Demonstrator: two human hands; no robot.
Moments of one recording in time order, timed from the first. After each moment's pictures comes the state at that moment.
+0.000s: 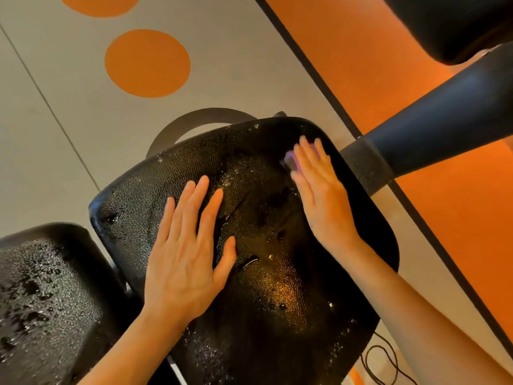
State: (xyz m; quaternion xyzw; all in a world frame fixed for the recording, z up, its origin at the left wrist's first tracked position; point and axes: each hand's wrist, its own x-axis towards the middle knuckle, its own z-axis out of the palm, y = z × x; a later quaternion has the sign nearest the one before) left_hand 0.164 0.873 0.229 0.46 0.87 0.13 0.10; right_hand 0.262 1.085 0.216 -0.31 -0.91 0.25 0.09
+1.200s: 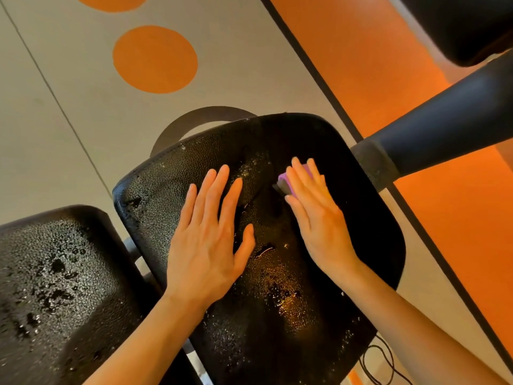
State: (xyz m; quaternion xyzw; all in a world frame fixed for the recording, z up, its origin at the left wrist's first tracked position) left_hand 0.165 0.870 0.226 0.45 0.87 0.15 0.08; right_hand 0.274 1.034 0.219 -0.25 -0.94 0.23 0.08
